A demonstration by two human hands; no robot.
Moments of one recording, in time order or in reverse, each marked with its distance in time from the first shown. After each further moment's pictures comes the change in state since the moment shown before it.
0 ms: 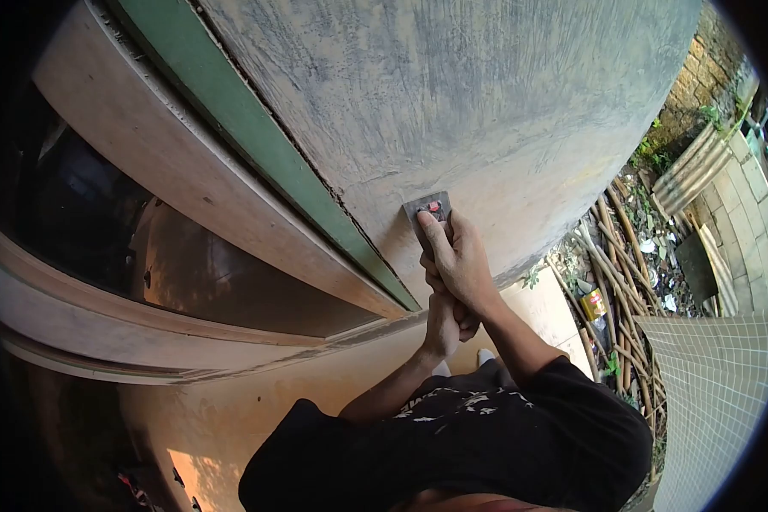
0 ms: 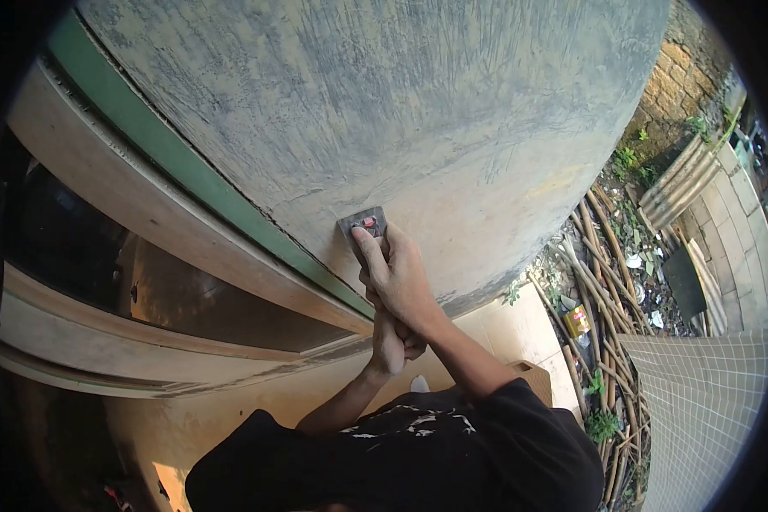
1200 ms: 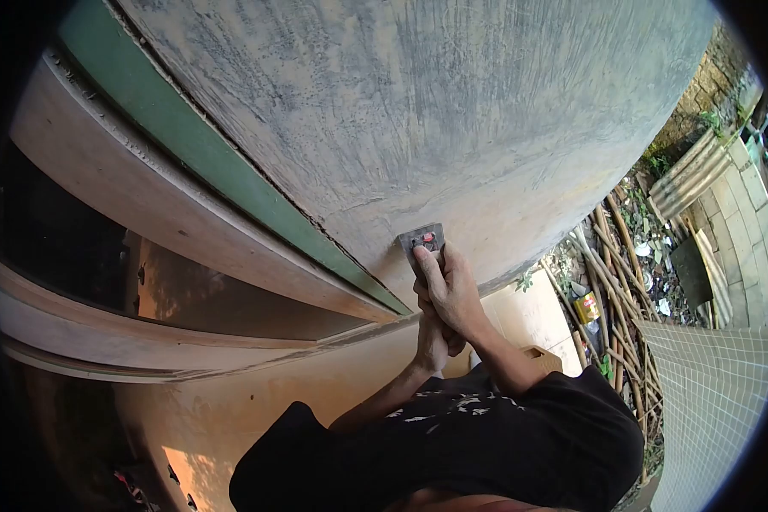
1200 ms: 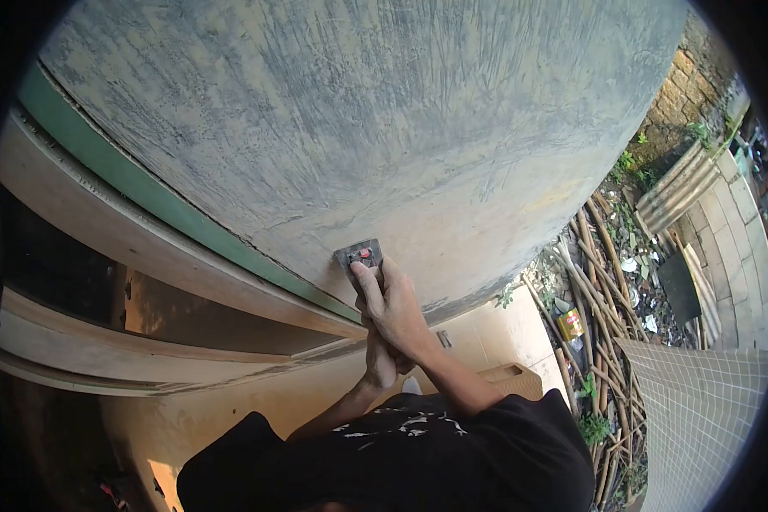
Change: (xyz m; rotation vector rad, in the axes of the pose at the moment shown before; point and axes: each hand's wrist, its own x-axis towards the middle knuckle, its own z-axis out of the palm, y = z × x) left_hand 0.012 -0.021 -0.010 0.069 0.065 0.041; right_hand 0.002 0.021 -0.011 -0.064 0.010 0.023
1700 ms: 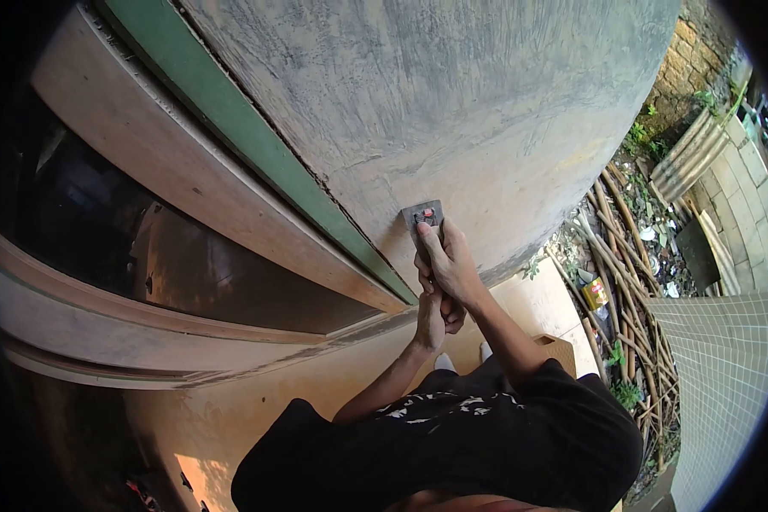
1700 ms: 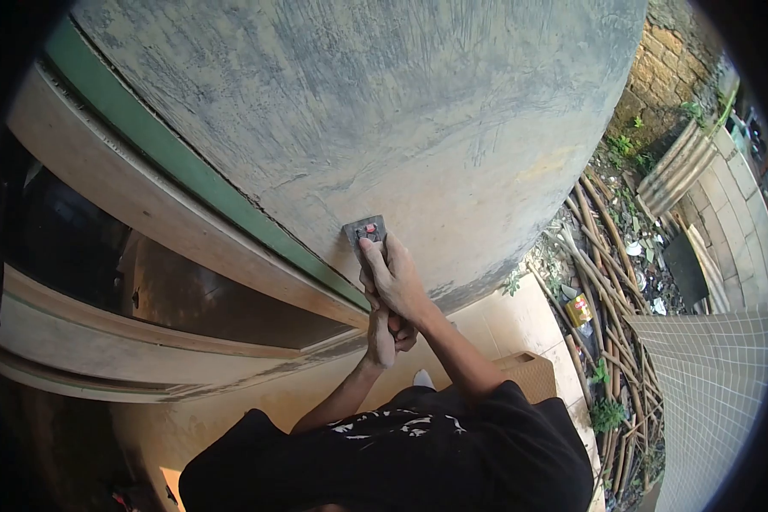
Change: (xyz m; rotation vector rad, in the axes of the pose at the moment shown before) left_hand 0.000 -0.032 -0.046 0.062 -0.206 0.045; right_hand -0.009 0.029 -0.001 0.159 -0.111 -0.045
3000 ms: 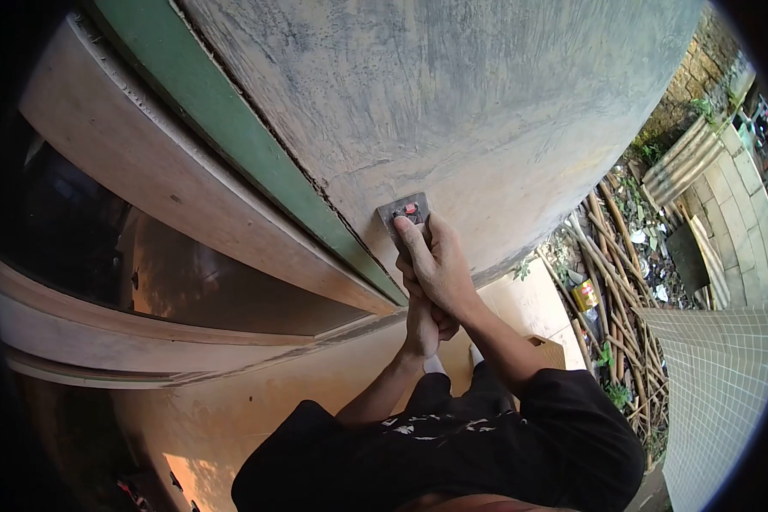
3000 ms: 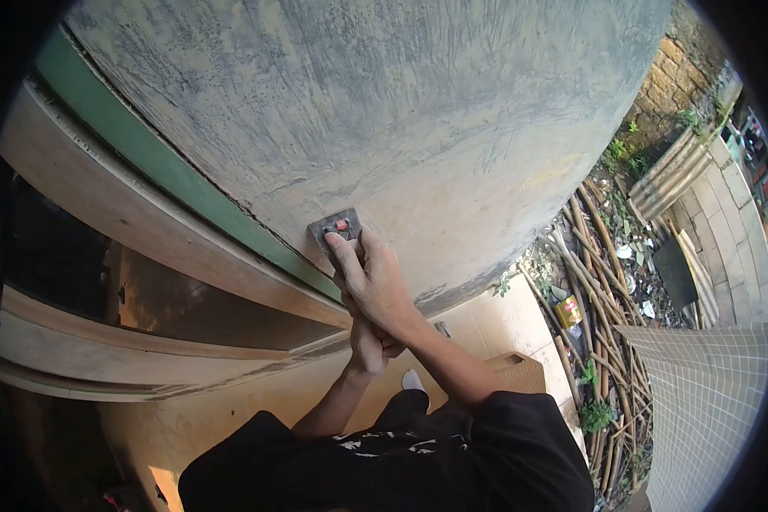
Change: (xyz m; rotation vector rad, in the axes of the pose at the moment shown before) left_hand 0.003 0.040 0.017 -0.128 0.150 -0.128; right_hand 0.015 -0.019 0.027 -0.156 0.118 -0.076
